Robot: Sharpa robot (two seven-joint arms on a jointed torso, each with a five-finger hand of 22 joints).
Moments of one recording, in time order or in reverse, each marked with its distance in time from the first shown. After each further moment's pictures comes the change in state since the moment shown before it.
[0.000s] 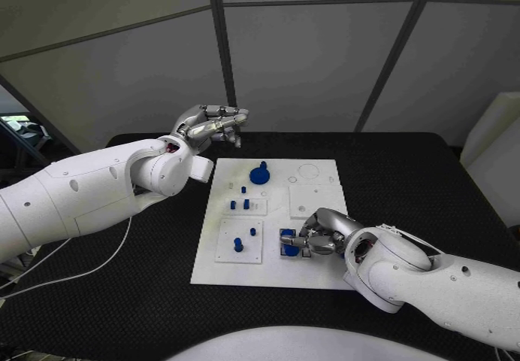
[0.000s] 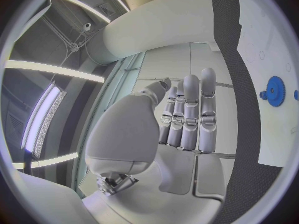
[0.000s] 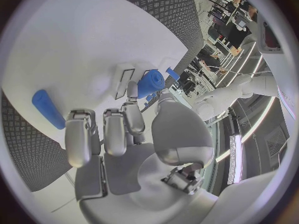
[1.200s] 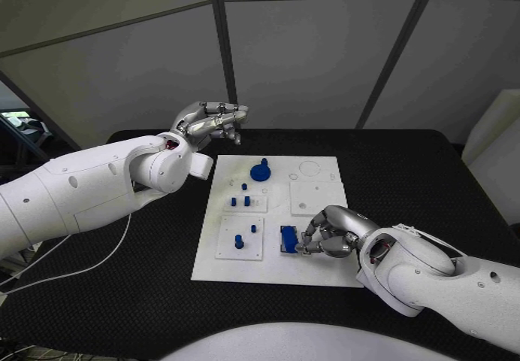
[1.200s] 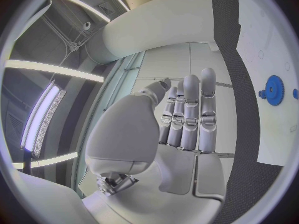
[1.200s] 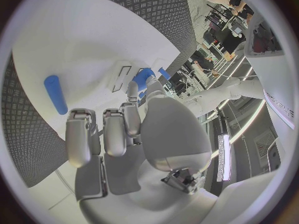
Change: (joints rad) left arm 0.000 -0.004 0.000 0.001 0.003 0.002 -0.003; left_hand 0.000 0.000 -0.003 0.003 0.000 -0.004 0.004 0.000 -0.002 -0.006 0.001 0.004 0.000 0.000 0.000 0.000 -0.003 0.000 0.000 0.000 0.000 -0.002; right arm 0.000 -0.087 -0.001 0.056 -0.030 -0.001 0.114; right_hand 0.321 0.026 0.076 -0.109 0.027 -0.007 -0.007 0.000 0.069 0.012 -0.012 -0.006 0.033 0.004 -0.010 0.000 0.012 0.000 0.000 -0.007 0.000 0.000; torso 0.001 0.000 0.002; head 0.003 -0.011
